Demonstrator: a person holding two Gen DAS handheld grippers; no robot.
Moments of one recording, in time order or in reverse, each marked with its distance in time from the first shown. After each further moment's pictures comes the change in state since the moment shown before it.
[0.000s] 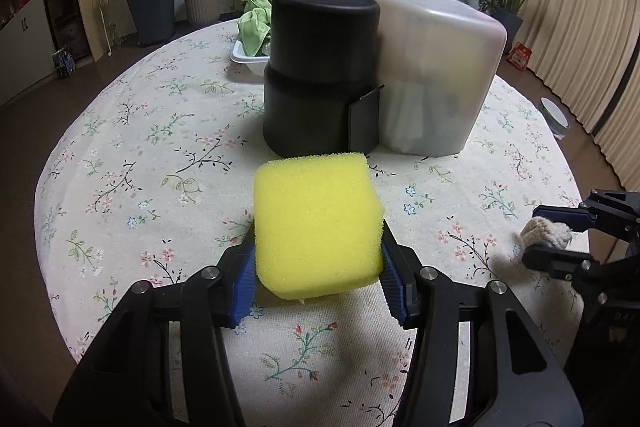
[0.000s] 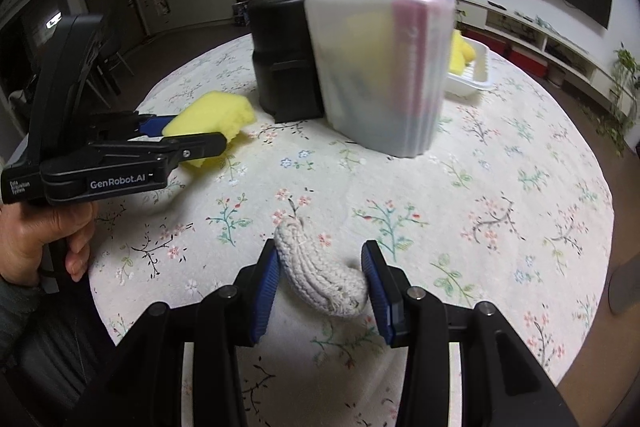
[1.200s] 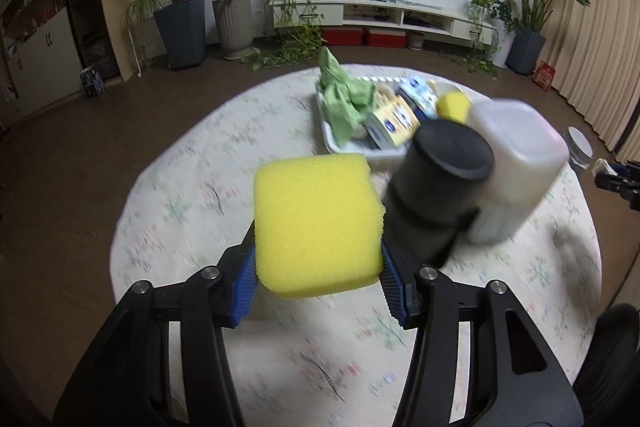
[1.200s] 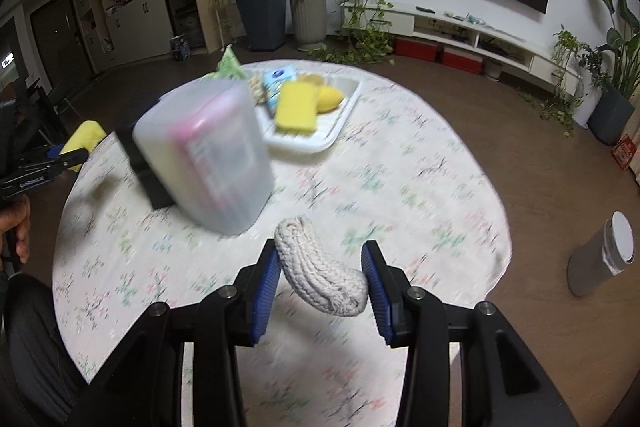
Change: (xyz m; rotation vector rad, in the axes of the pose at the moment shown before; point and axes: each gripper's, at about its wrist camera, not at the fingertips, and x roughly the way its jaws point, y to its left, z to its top) left arm -0.032 0.083 0.090 -0.002 -0.071 0.103; right arm -0.049 -0.130 0.062 0.111 -0.072 -0.168
